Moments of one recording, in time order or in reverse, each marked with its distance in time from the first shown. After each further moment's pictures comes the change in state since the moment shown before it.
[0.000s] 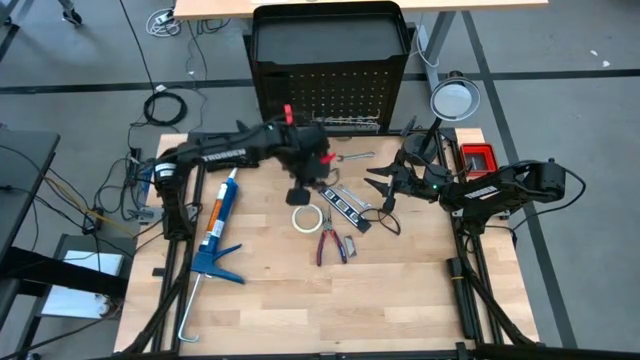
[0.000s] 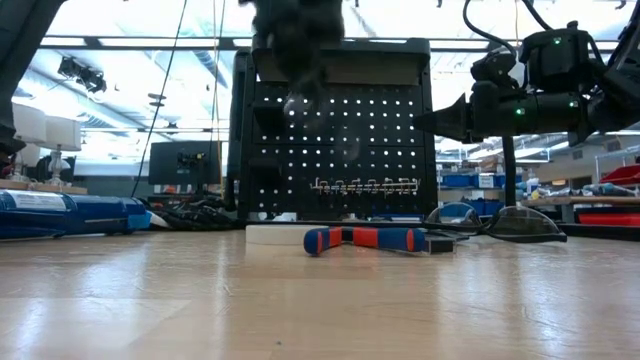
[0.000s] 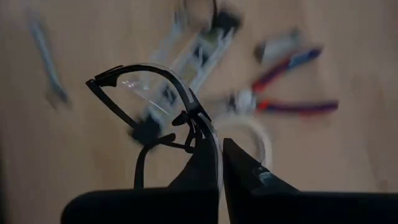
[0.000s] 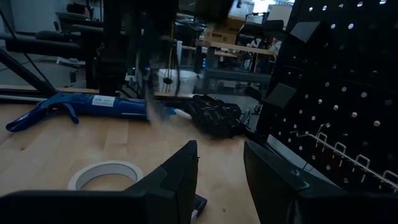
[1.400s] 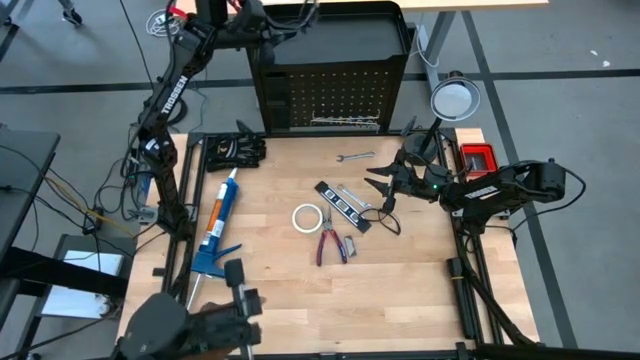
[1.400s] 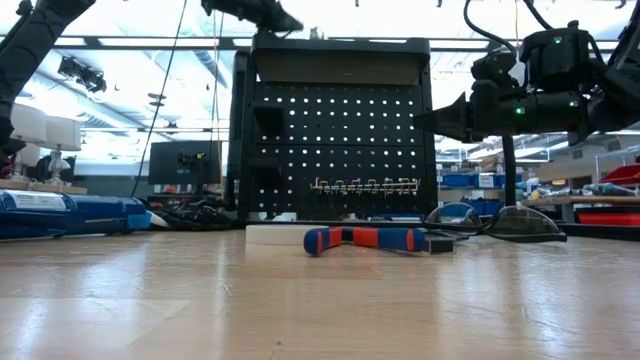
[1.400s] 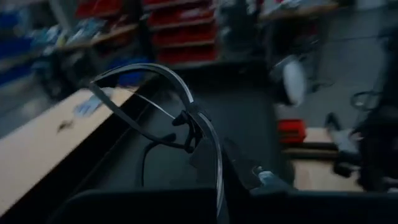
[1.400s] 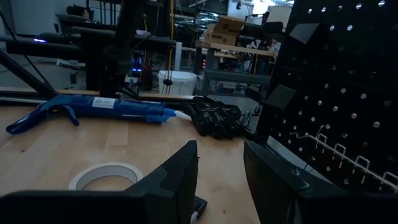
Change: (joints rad) left arm 0.692 0.039 0.535 0.445 0.442 -0.097; right arm 0.000 0.000 0.000 0.006 0.000 0.003
